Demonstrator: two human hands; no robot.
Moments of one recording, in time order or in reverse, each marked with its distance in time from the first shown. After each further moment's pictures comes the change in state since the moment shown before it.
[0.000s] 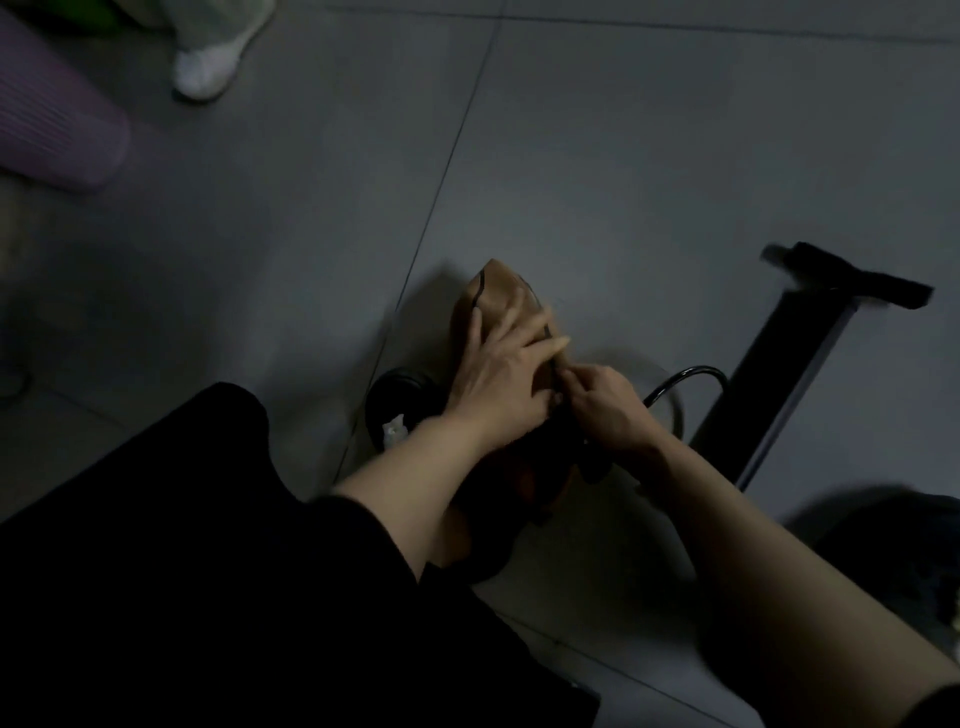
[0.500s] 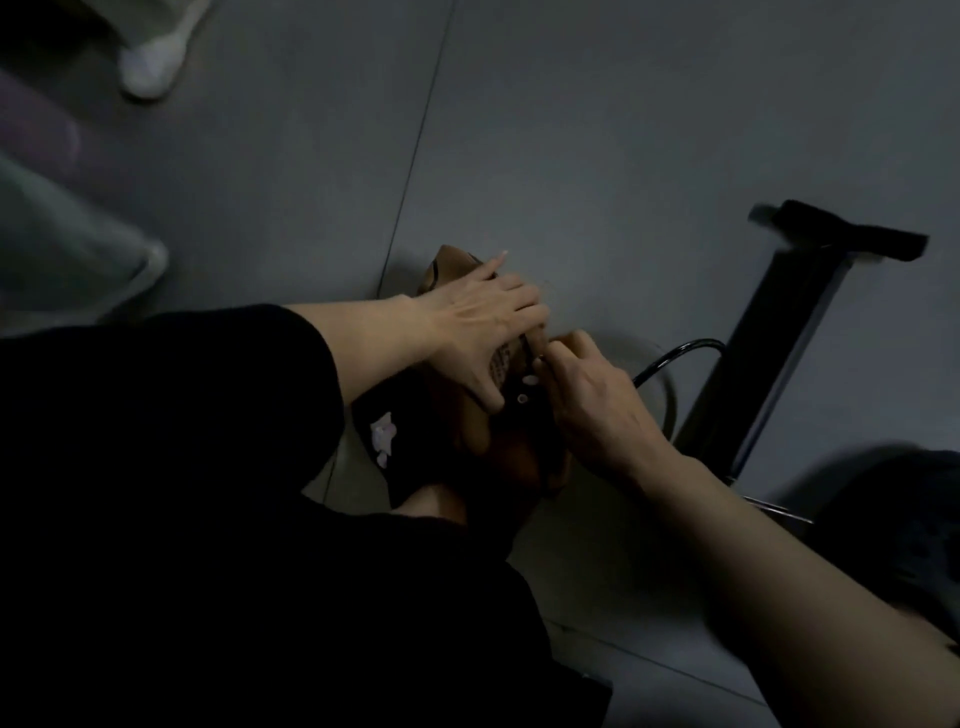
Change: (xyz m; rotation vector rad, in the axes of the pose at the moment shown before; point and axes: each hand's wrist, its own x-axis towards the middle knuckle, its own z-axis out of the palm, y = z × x) left_hand 0.054 -0.036 -0.032 0.540 -0.340 0.562; right_hand -0.021 -0.002 0.010 -0.305 0.219 -0.293
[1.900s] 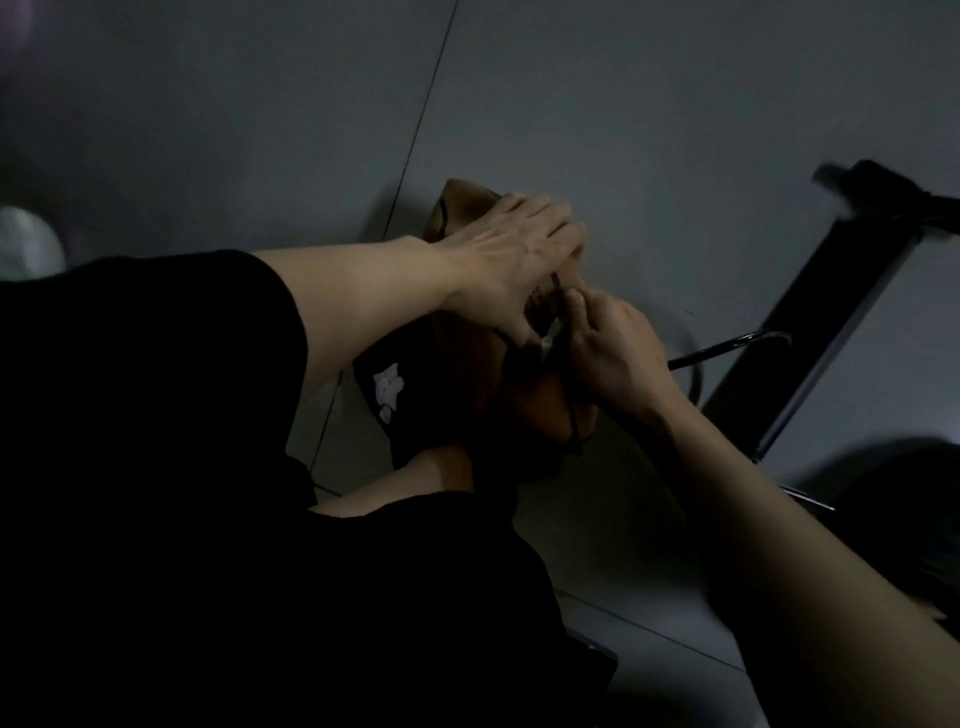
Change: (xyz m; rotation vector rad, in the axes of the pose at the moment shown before) left_hand -0.001 -0.005 0.013 -0.232 0.143 -0.119; right_hand 0.025 -0.005 0.018 0.126 -0.042 0.333
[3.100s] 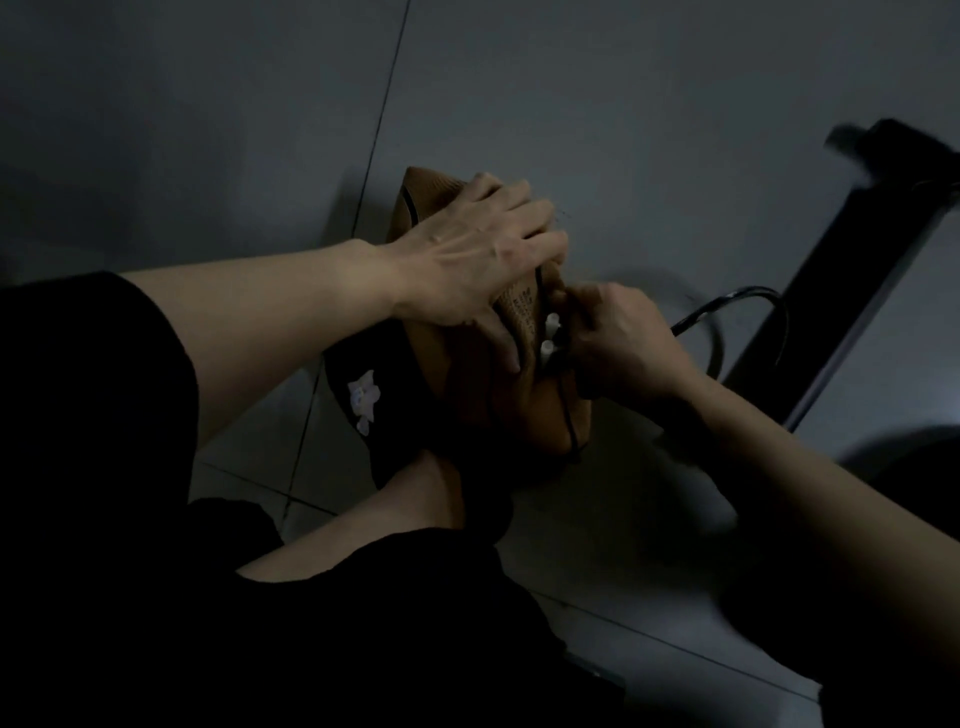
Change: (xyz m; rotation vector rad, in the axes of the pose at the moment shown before) left_hand 0.001 -0.018 0.011 0.156 0.036 0.137; right_hand 0.020 0.019 -0.007 -0.058 -0.172 -0.101
